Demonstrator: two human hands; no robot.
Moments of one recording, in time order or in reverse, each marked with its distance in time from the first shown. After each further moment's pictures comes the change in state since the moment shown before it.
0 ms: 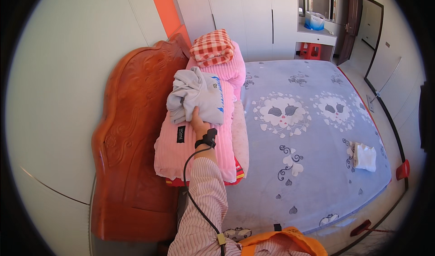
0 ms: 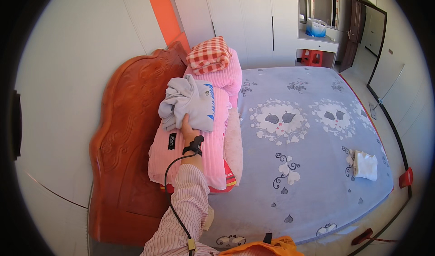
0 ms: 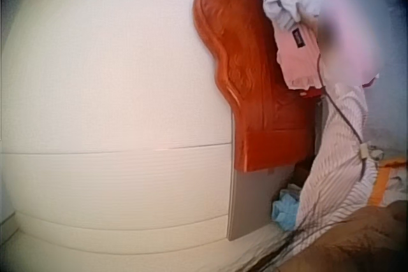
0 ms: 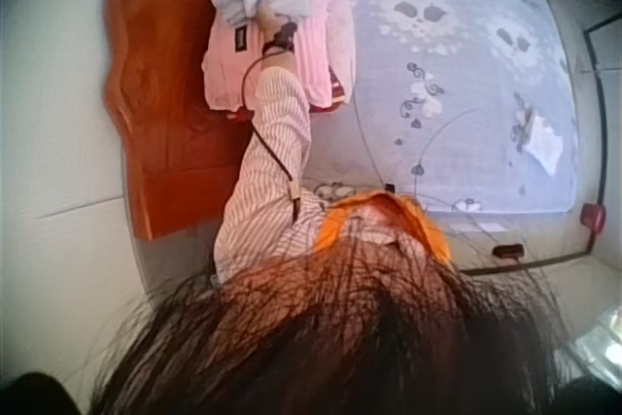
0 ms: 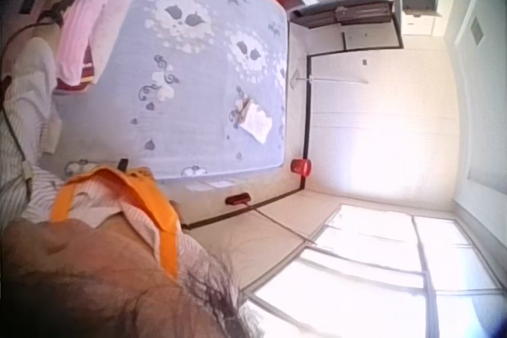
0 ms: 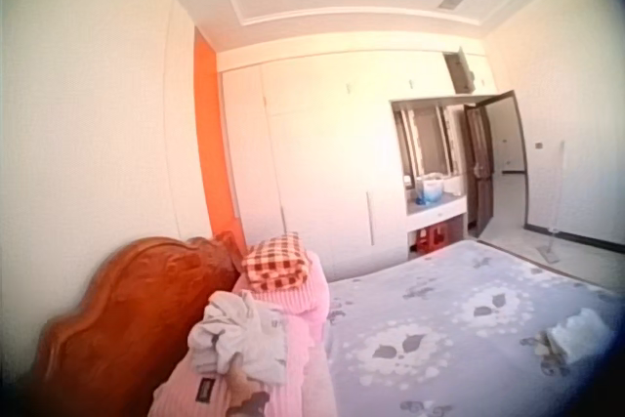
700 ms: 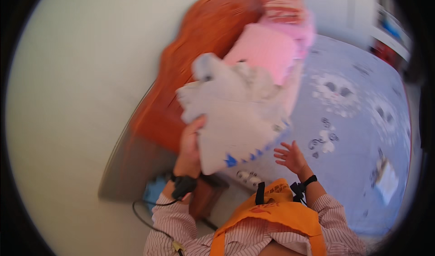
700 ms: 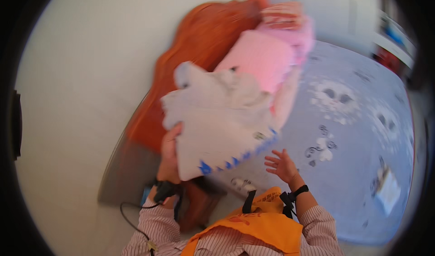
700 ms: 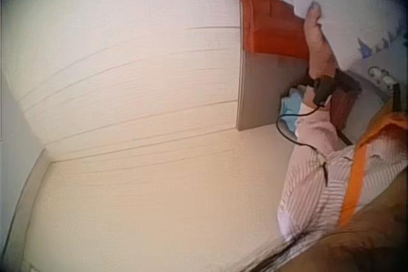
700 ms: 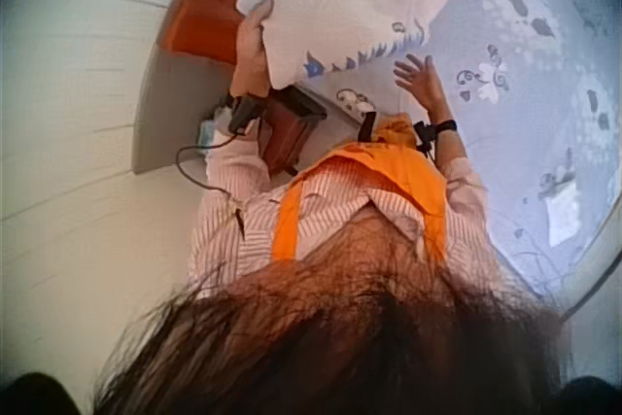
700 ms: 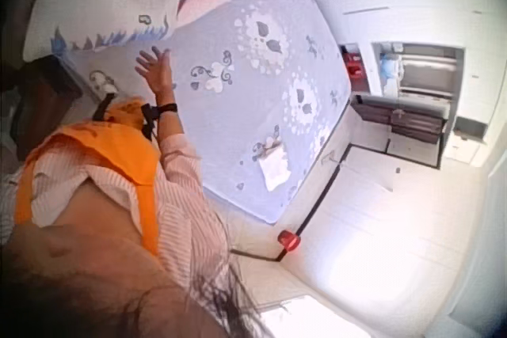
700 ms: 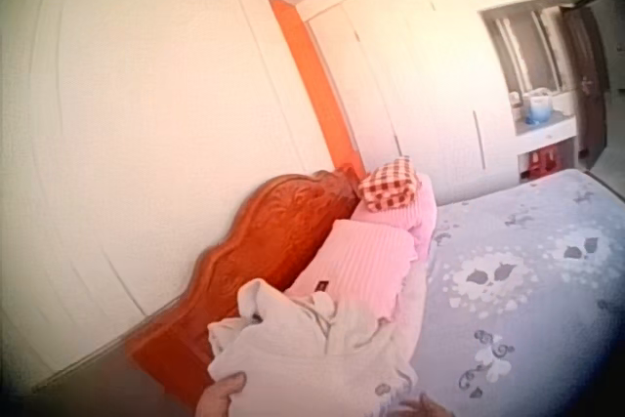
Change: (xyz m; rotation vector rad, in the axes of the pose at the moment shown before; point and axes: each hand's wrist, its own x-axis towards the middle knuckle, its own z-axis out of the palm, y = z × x) left_hand -0.471 0.189 -0.002 0.219 0.044 -0.133; right_hand 0.062 -0.368 -0.042 1.057 -1.246 -0.418
